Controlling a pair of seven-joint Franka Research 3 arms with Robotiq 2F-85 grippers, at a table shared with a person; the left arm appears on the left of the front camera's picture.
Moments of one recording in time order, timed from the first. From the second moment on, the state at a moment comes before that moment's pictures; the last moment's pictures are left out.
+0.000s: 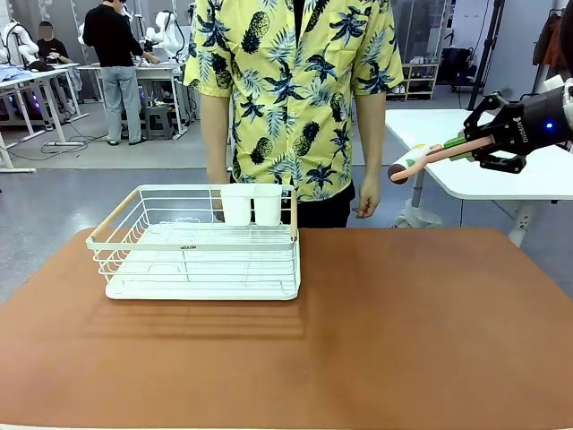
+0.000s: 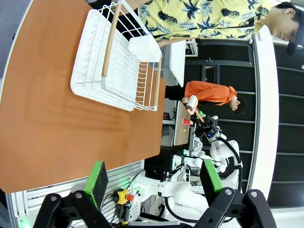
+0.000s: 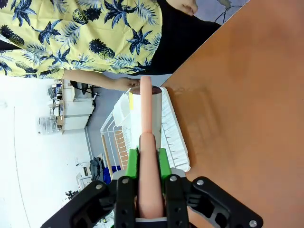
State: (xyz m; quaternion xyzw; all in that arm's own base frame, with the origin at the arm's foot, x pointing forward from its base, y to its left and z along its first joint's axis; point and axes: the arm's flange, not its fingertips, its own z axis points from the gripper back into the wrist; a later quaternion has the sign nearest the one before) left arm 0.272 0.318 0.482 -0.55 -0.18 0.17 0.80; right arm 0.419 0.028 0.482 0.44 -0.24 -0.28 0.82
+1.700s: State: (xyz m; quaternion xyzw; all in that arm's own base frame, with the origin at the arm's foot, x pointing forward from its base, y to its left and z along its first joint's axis) left arm 0.272 0.318 0.482 -0.55 -0.18 0.17 0.80; right arm 0.419 0.028 0.482 0.44 -0.24 -0.28 0.82
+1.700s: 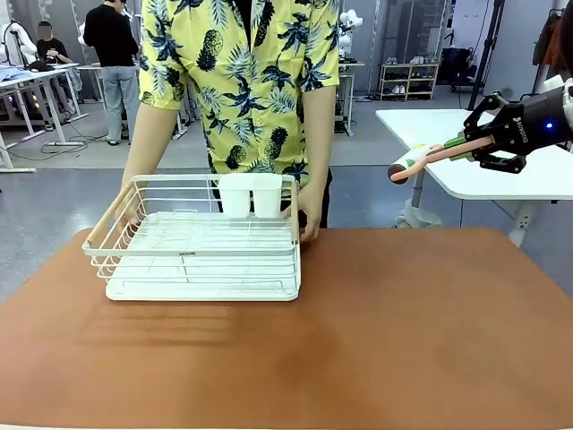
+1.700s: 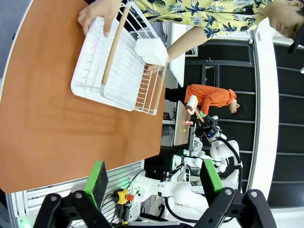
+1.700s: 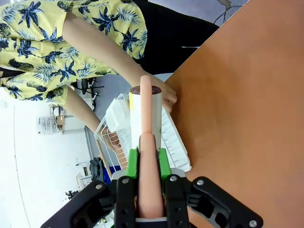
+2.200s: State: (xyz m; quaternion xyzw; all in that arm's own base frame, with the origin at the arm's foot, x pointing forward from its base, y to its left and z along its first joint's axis) left arm 0.272 0.318 0.482 -0.55 -0.18 0.17 0.80; right arm 0.419 0.028 0.482 0.44 -0.24 -0.28 0.82
